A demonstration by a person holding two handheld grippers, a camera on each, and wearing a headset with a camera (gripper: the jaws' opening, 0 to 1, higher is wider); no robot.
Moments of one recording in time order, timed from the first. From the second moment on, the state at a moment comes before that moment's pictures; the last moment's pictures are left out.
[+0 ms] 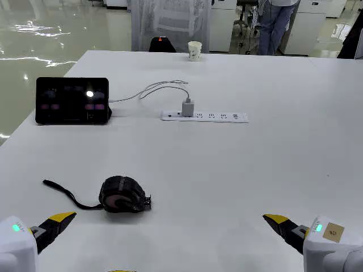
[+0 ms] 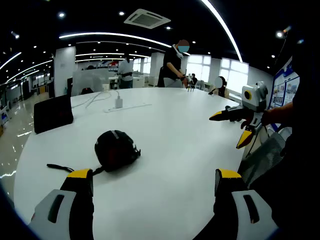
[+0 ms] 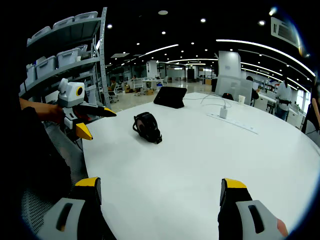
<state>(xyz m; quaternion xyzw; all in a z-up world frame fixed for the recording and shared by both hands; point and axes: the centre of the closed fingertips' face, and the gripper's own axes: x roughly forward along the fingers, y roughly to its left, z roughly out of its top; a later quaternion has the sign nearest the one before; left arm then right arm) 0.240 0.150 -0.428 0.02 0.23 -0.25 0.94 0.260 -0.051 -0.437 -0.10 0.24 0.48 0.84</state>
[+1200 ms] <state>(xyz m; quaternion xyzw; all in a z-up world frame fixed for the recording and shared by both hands) 0.242 0.150 -0.428 0.02 0.23 -0.26 0.94 0.260 -0.051 -0.441 -0.12 0.25 0.49 0.83</state>
